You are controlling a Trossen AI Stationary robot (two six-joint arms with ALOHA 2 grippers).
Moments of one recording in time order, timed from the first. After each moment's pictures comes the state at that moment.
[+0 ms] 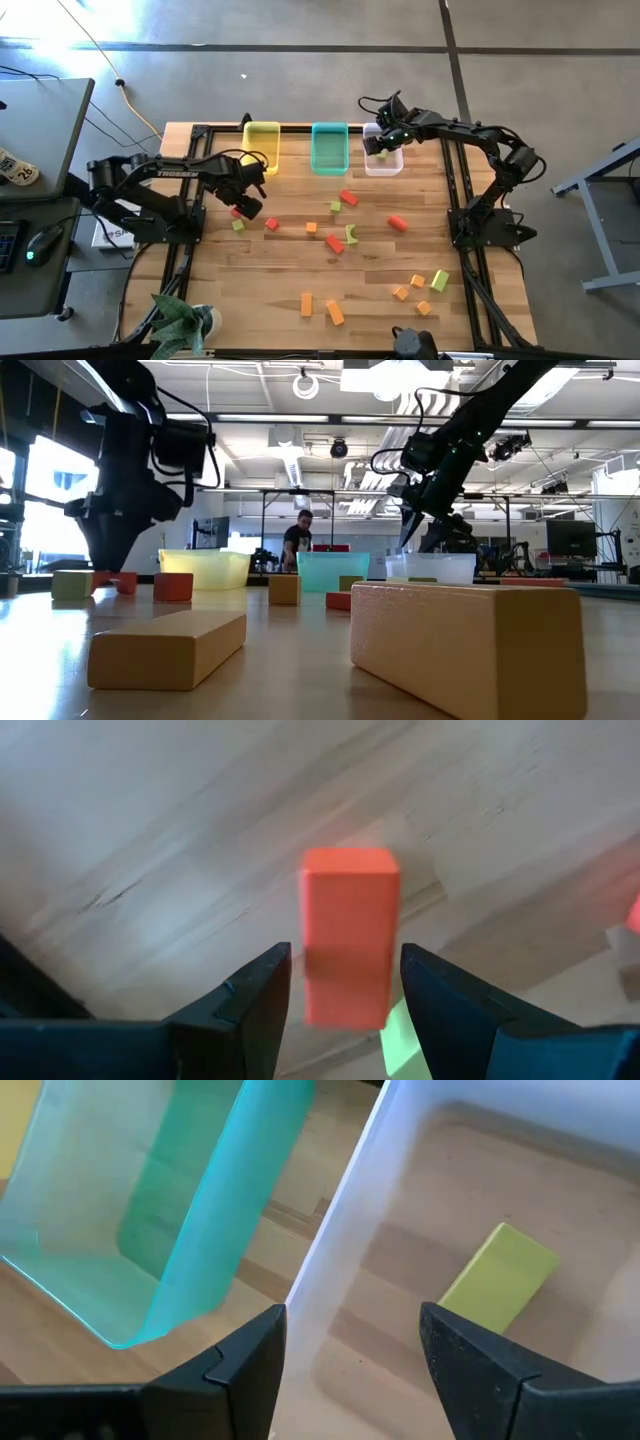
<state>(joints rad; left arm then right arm) 0.48 1.37 0.69 -0.94 0.00 -0.62 -0.78 1.65 1.08 -0.49 -0.19 0.41</state>
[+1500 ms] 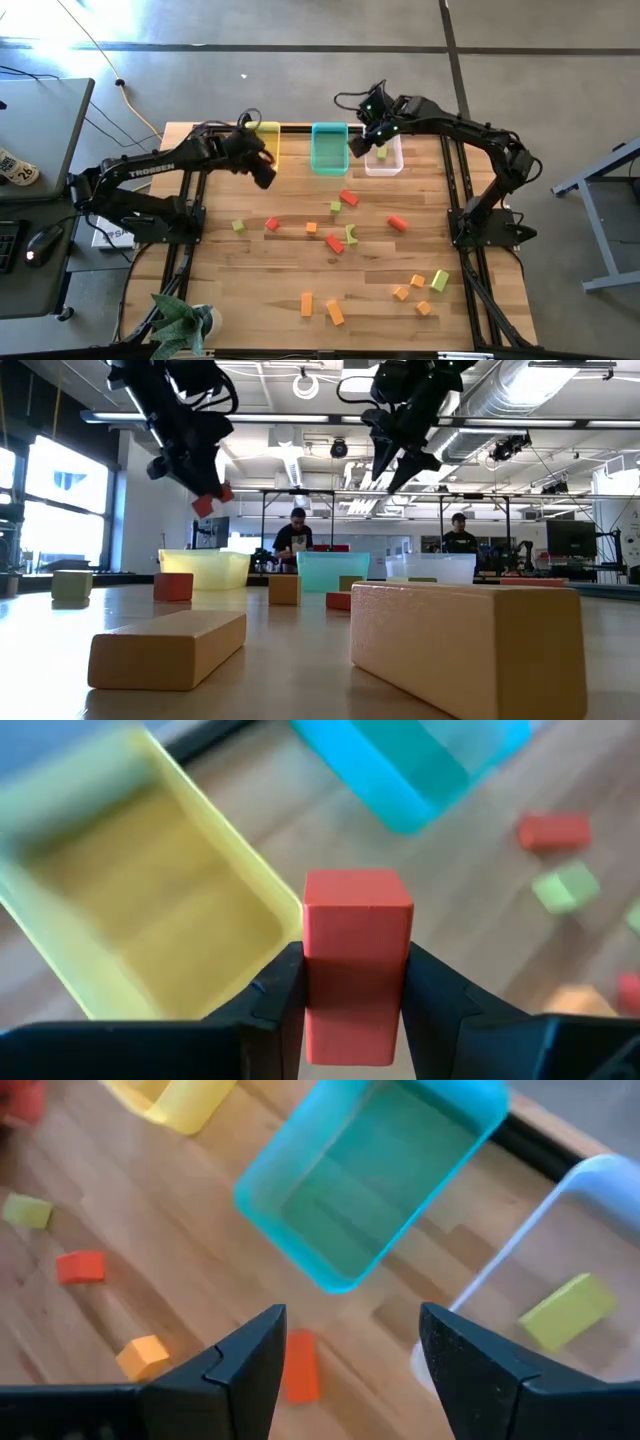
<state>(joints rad) 0.60 1.18 0.88 -0.63 -0.12 -0.34 -0.53 1.65 1.52 -0.90 -0.11 0.38</state>
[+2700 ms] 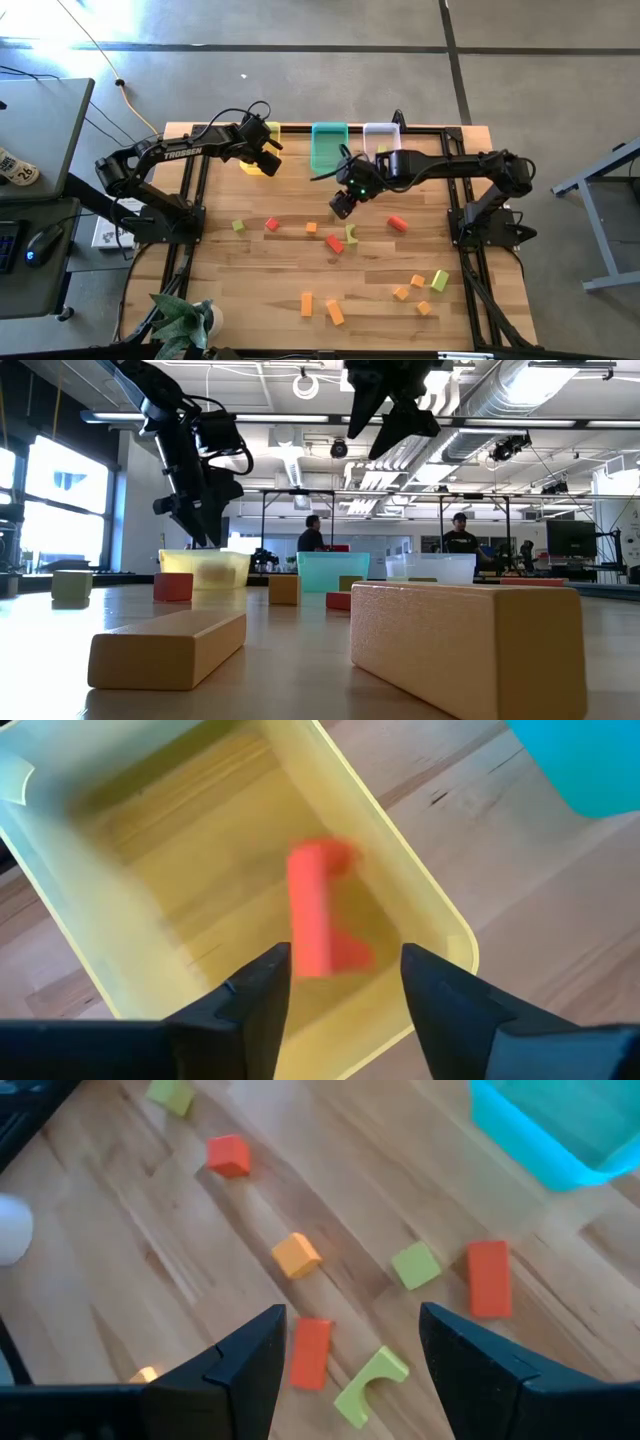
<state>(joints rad) 0.77 1.44 0.88 -0.57 -0.13 -0.28 -0.03 1.65 1.52 -0.88 0.06 0.69</state>
